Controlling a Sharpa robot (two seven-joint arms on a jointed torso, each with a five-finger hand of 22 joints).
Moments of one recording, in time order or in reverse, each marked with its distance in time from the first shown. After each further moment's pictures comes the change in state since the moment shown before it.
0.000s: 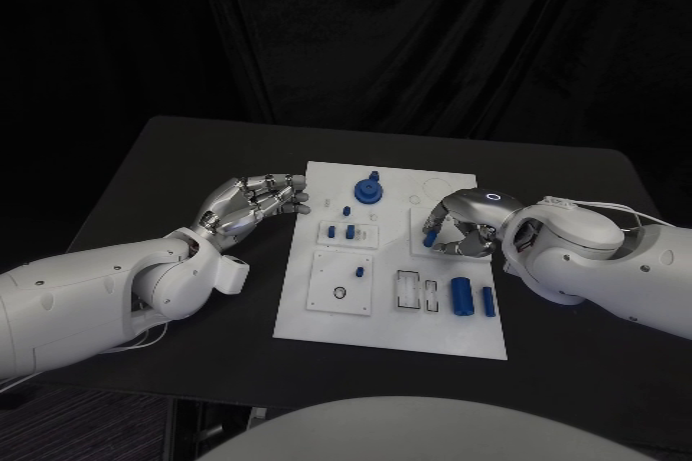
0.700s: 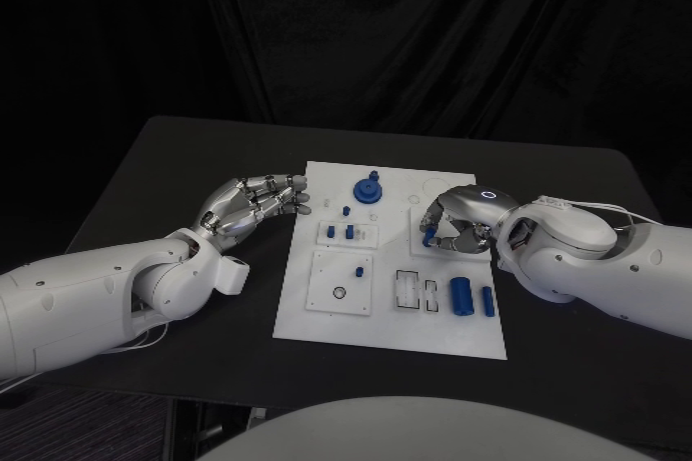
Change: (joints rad) left arm -0.001 0.002 0.000 -0.001 0.001 0.007 0.000; left_hand 0.000 0.000 0.001 -0.001 0.000 0.000 0.000 0.000 0.000 0.000 0.000 0.000 -0.001 0.000 0.000 0.000 0.000 0.000 0.000 0.000 0.000 0.000; right arm -0.005 0.022 0.000 -0.020 -0.023 -0.040 0.016; right_hand 0.016 0.008 0.055 -0.005 0.009 0.072 0.003 0.025 0.022 0.127 -0.031 -0.020 -0.028 0.025 -0.025 0.012 0.015 0.000 0.026 -0.026 0.043 0.000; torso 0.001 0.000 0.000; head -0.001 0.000
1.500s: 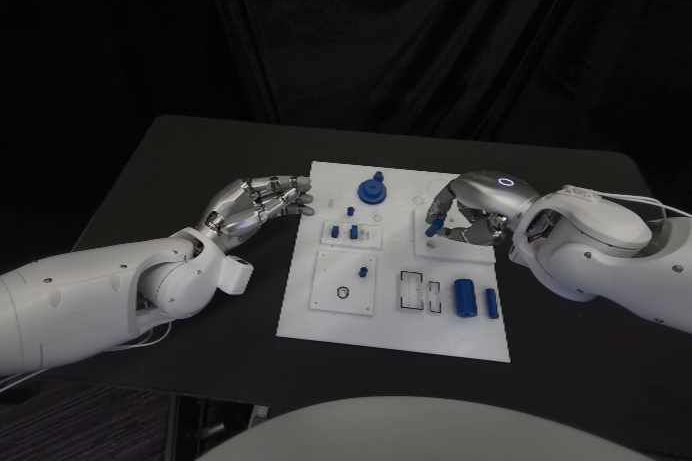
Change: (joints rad) left arm -0.006 -0.002 0.000 -0.002 0.001 0.004 0.000; left_hand 0.000 0.000 0.000 0.000 0.000 0.000 0.000 0.000 -0.001 0.000 0.000 0.000 0.000 0.000 0.000 0.000 0.000 0.000 0.000 0.000 0.000 0.000; right arm 0.062 -0.062 0.001 0.099 -0.007 -0.028 -0.001; right_hand 0.002 -0.019 0.062 -0.043 -0.048 0.100 -0.029 0.049 0.077 0.151 -0.034 -0.093 -0.029 0.009 -0.027 -0.004 -0.003 0.000 0.015 -0.022 0.026 0.000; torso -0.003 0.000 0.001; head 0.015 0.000
